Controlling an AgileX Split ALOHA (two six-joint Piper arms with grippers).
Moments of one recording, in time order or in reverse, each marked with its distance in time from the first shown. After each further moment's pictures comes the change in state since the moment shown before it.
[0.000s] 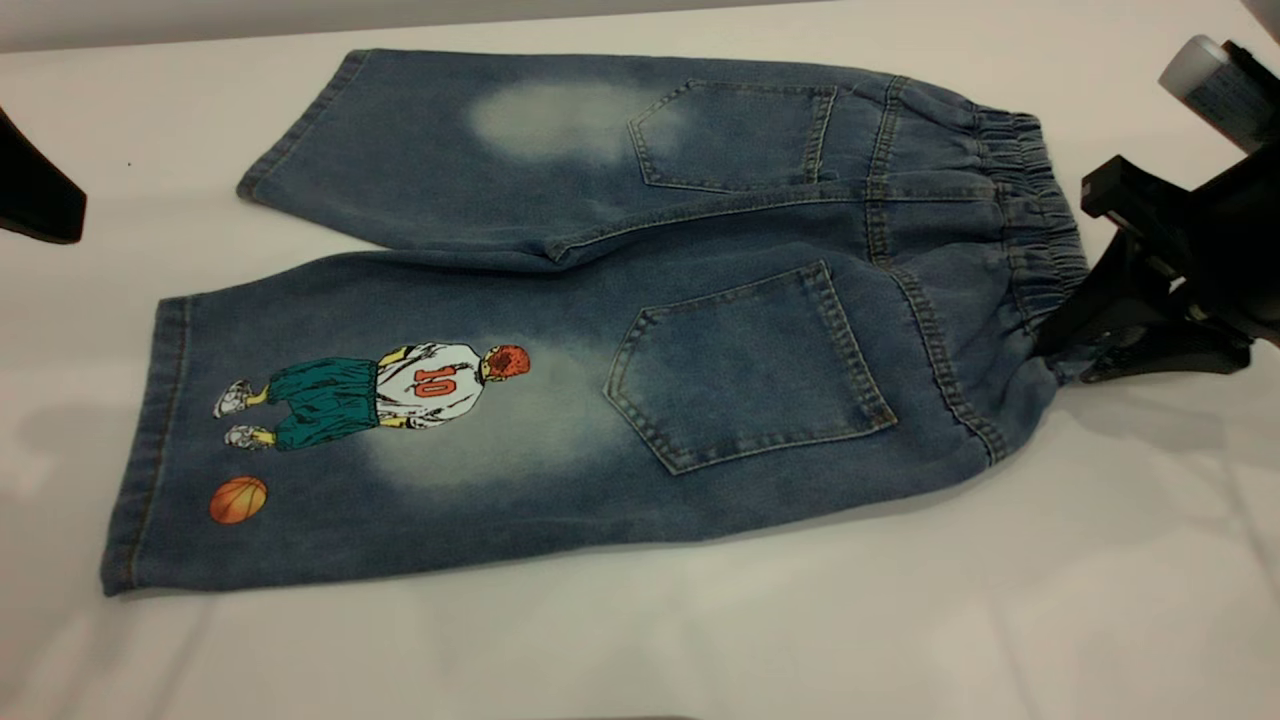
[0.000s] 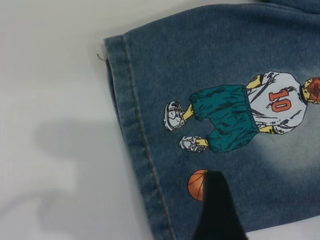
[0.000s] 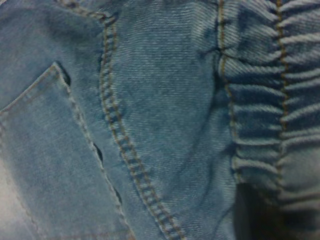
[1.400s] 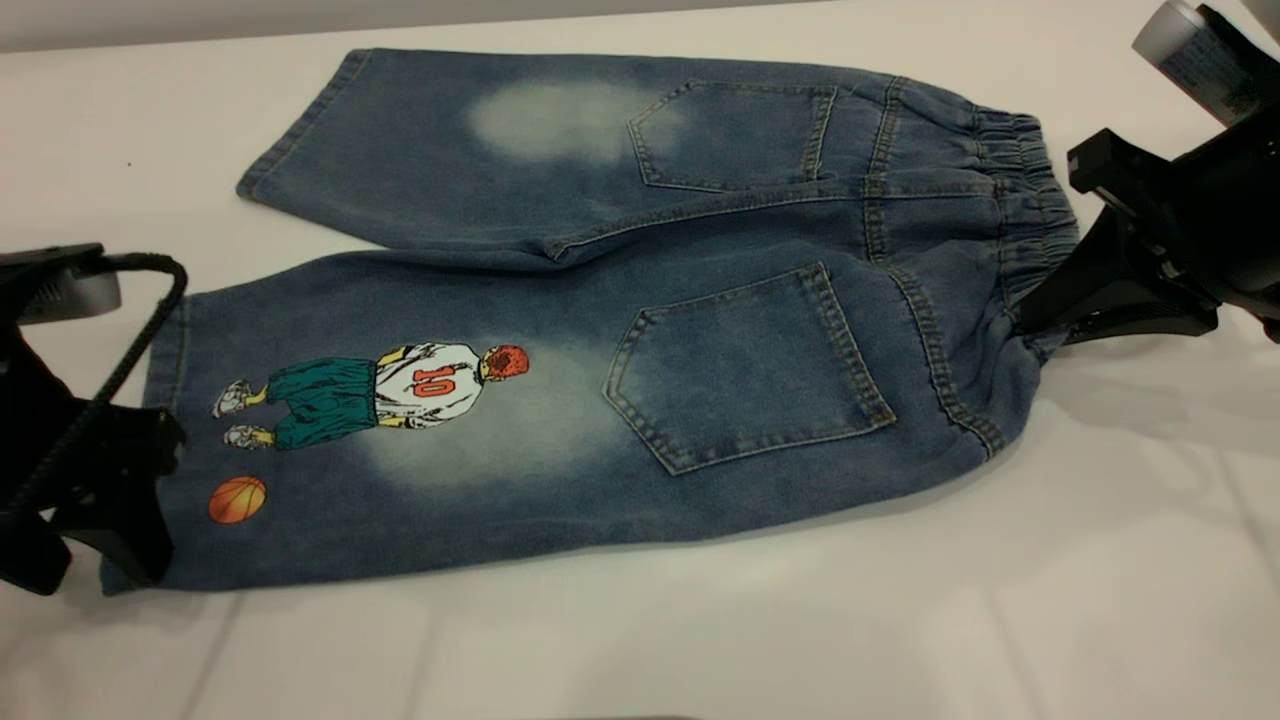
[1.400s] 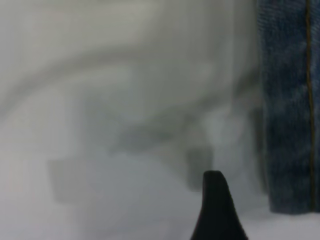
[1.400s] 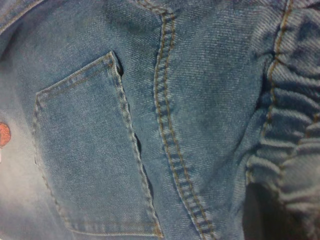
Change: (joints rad) left arm -0.076 0.585 -0.018 0.361 -0.111 -0.403; right arm 0.000 0.000 -0.039 -0.037 0.066 -0.053
